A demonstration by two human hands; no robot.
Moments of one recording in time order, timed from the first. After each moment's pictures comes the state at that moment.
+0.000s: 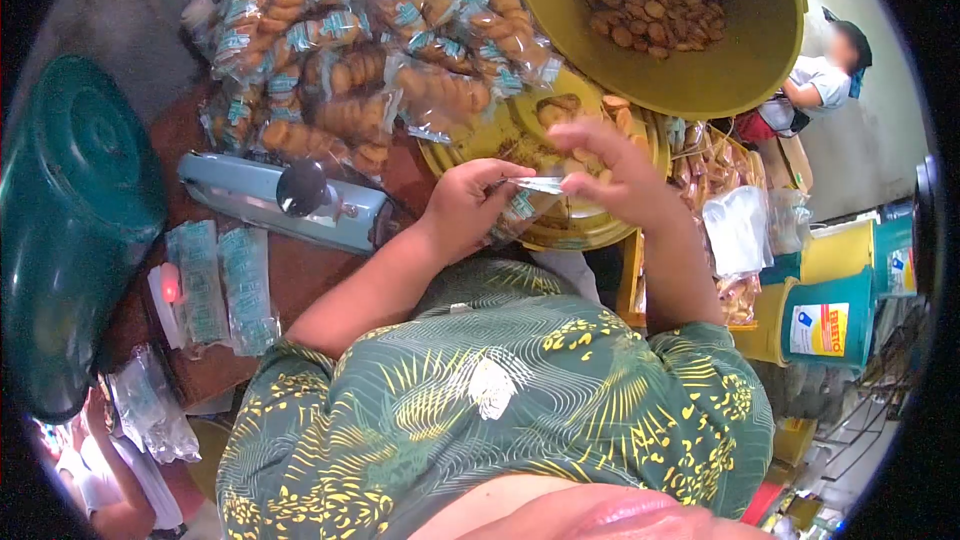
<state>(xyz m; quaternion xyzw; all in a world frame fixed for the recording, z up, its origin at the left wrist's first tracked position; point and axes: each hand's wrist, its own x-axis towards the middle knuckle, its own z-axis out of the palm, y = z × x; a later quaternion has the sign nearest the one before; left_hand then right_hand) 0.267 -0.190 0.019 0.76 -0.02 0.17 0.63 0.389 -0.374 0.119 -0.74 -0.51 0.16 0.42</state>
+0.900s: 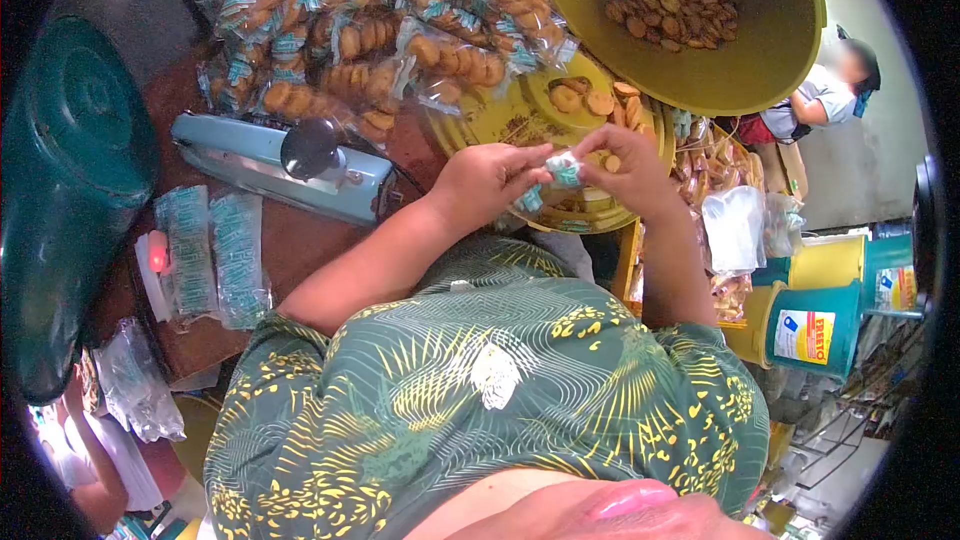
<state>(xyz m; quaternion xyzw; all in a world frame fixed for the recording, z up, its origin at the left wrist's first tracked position) 0.266 -0.190 0.015 0.84 -0.08 0.20 0.49 0.405 -0.391 0.089 -0.80 -0.45 0.19 0.36</state>
